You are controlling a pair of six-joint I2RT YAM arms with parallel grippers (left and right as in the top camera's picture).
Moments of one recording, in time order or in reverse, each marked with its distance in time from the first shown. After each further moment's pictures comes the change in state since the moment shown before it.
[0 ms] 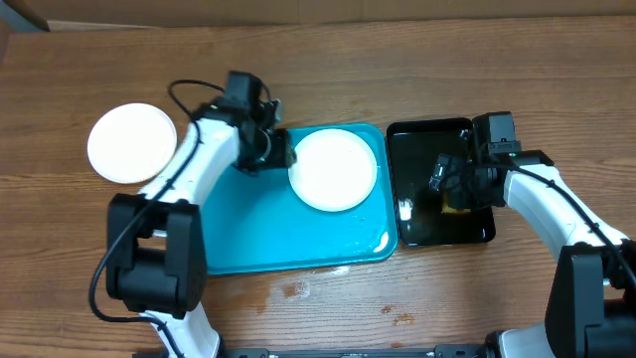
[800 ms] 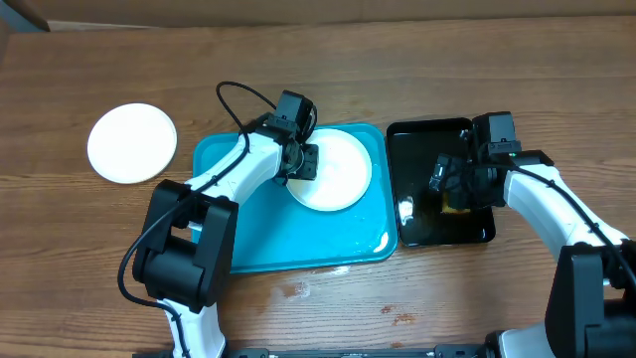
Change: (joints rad) left arm -0.160 0.072 -0.039 0.126 -0.253 -0.051; right arm 0.000 0.000 0.000 0.000 0.000 0.000
